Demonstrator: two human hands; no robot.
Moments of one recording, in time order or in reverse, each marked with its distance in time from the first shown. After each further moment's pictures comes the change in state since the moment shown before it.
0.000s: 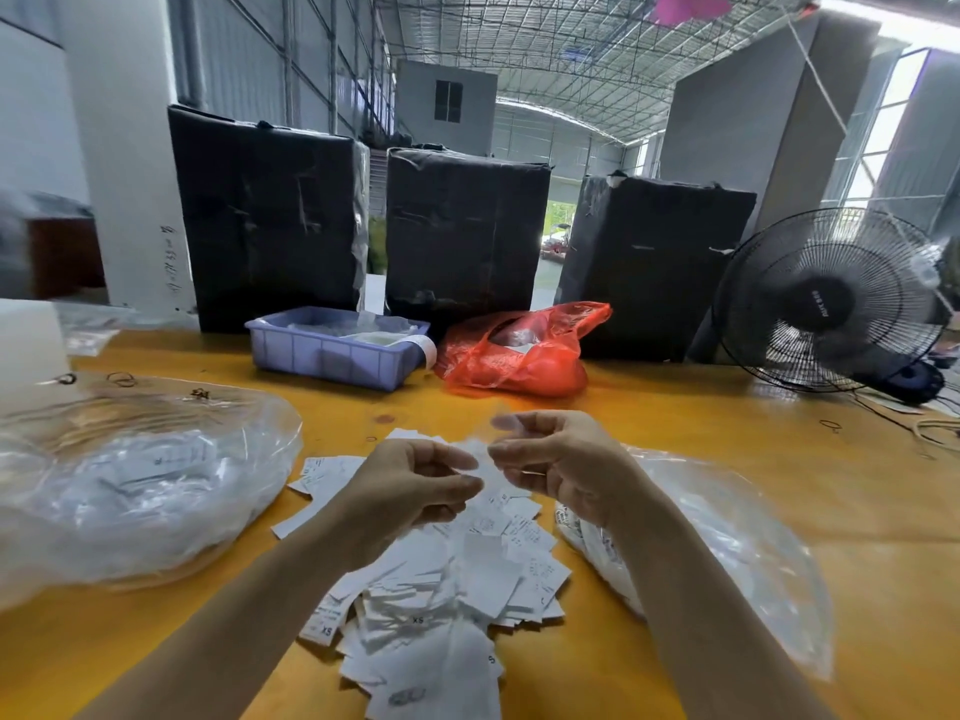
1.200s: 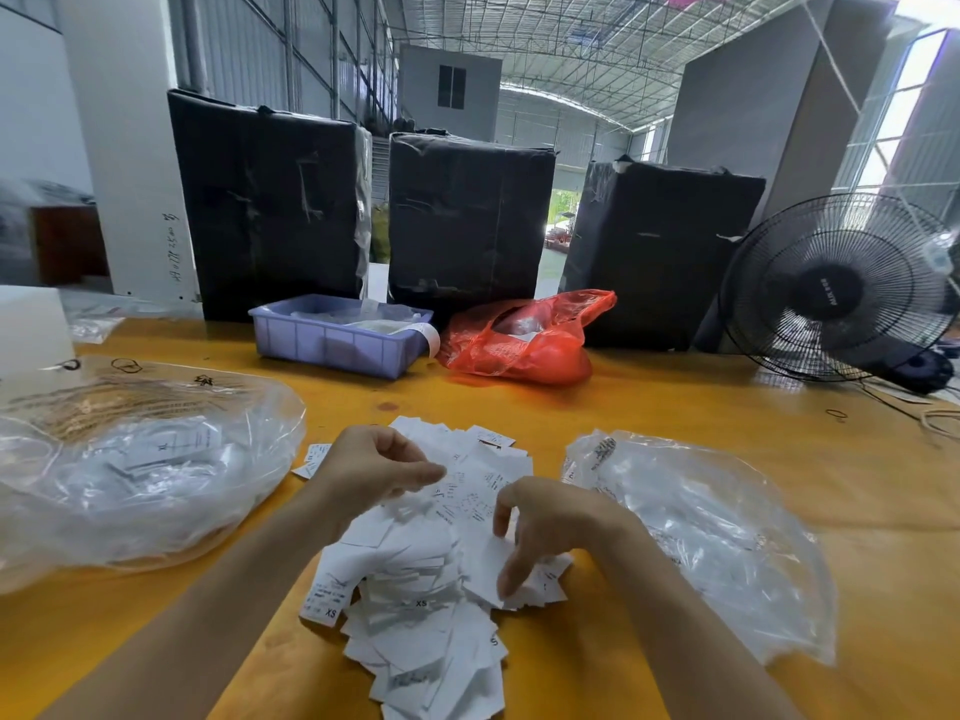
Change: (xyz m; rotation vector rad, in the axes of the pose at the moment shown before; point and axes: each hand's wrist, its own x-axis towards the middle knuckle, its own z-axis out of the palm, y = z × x) left_hand 0.015 -0.016 -0.030 0.216 0.193 0.021; right_hand 0.020 0.049 -0.003 -1.250 -0.262 0.209
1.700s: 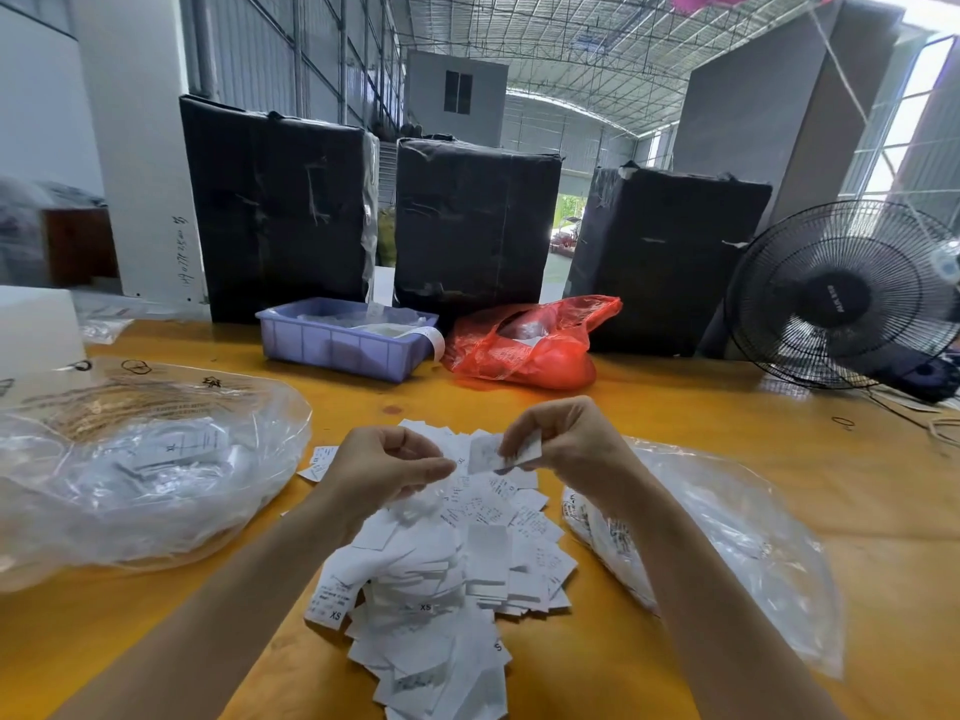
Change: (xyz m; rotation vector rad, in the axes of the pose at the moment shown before) left_hand -0.001 0.001 0.004 -0.089 0.021 0.013; right_hand -0.026 -0.011 -0.034 0.760 0.445 -0.434
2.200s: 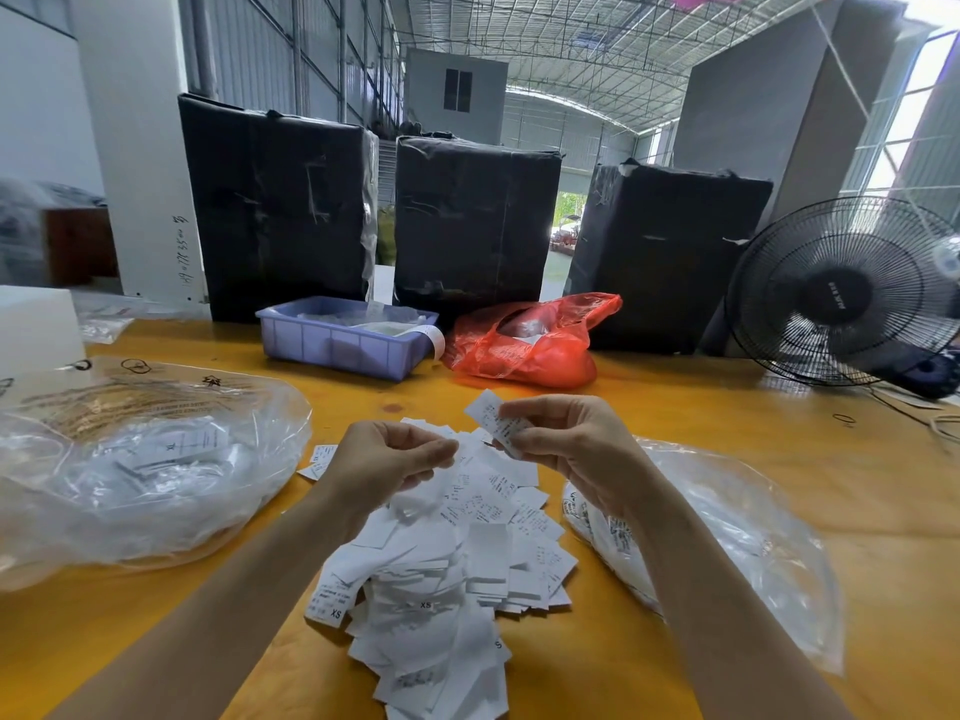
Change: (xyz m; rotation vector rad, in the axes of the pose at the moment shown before) left_hand -0.004 0.006 0.003 -0.120 -0.048 0.016; right_hand -0.002 0.004 -0.004 0.456 0.046 0.102
